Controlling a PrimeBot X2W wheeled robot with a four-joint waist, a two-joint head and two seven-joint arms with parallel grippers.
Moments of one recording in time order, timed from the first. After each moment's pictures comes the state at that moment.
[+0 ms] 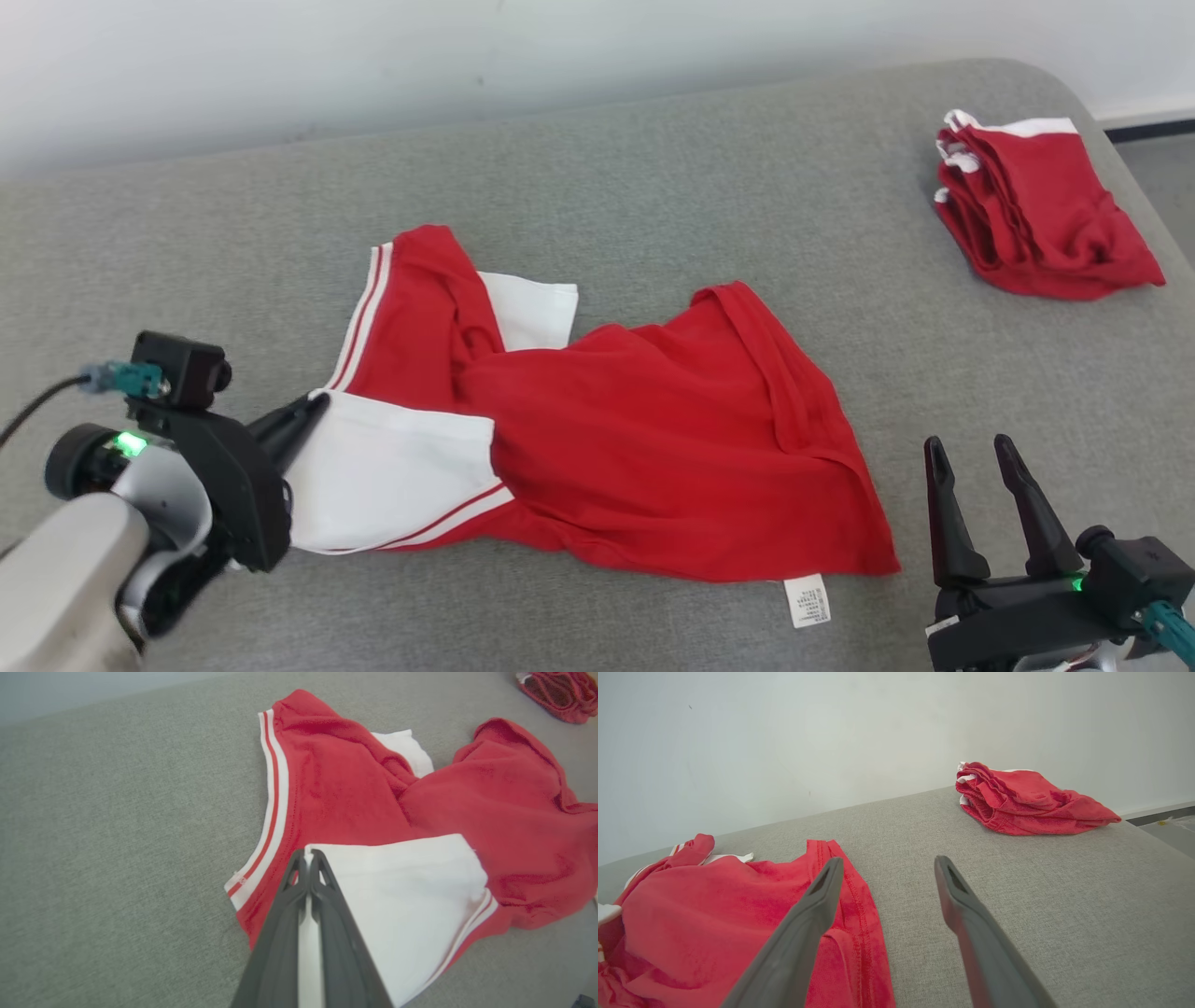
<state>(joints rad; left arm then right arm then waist) -0.71 0.66 -0.82 0.41 -0.98 -0.10 0.16 -0.08 -0.16 0.06 0.18 0.34 0.13 -0.26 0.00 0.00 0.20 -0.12</state>
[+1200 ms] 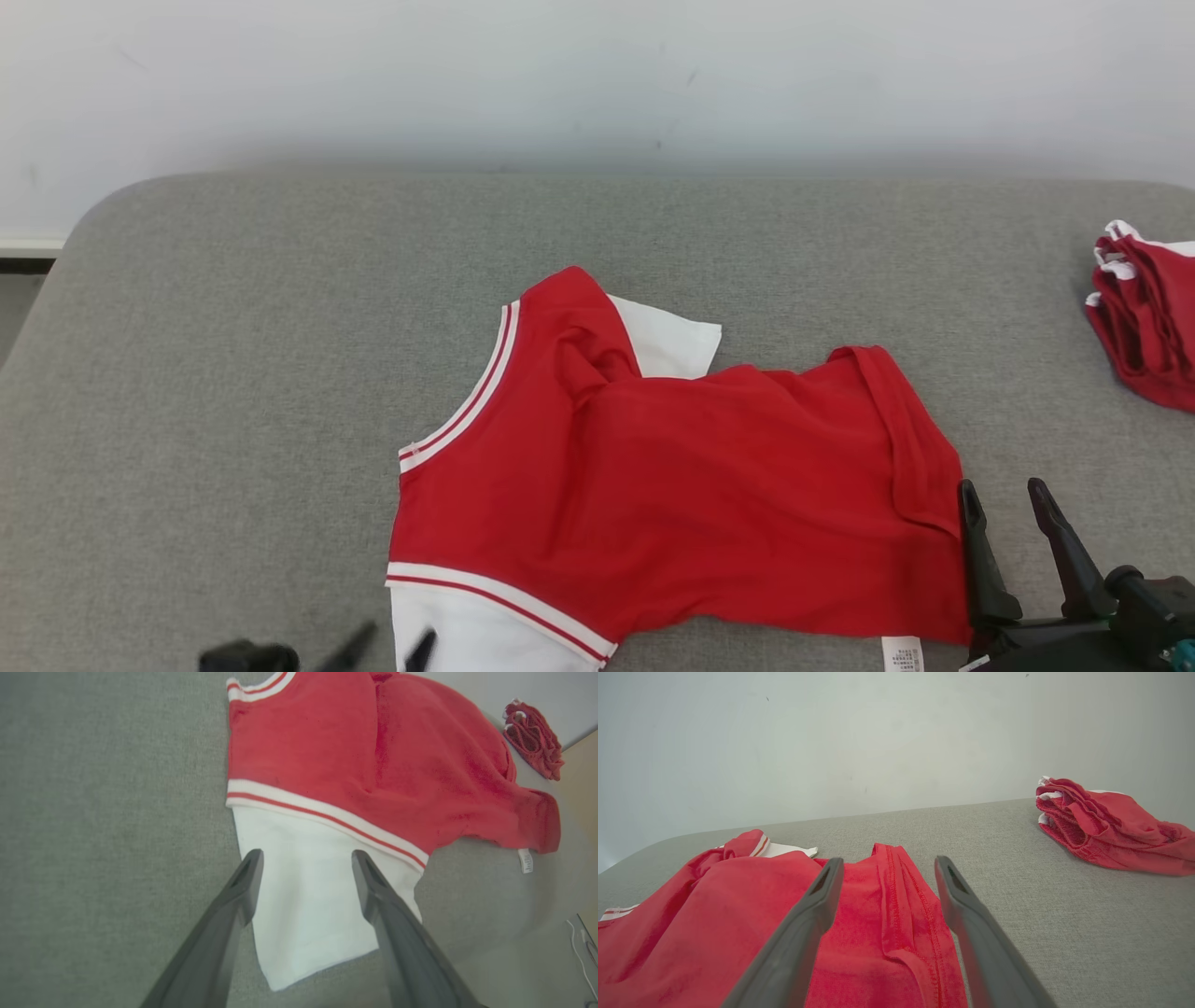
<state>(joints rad) -0.15 0.62 -0.83 0.10 -1.02 0.11 -0.21 0.00 -0.20 0.02 0.17 0.32 0.13 -0.26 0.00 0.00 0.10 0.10</state>
